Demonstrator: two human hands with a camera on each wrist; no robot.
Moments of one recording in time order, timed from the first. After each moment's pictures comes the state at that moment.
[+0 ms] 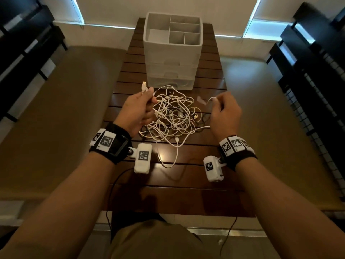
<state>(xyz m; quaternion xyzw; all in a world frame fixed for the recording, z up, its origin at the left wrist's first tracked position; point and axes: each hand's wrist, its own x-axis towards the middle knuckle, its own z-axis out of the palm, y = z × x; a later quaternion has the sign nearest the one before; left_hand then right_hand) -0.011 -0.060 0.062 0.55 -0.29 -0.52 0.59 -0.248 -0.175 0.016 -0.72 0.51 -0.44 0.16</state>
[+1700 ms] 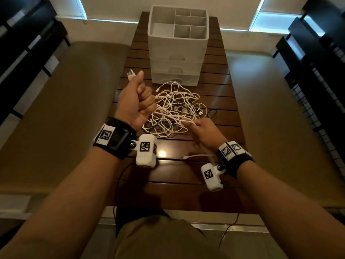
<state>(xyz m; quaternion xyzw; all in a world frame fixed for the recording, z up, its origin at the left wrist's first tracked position) 0.001 -0.058 0.069 0.36 -0.19 -0.58 0.70 -0.224 -0.132 -0.006 -0.74 0.38 -0.19 0.52</state>
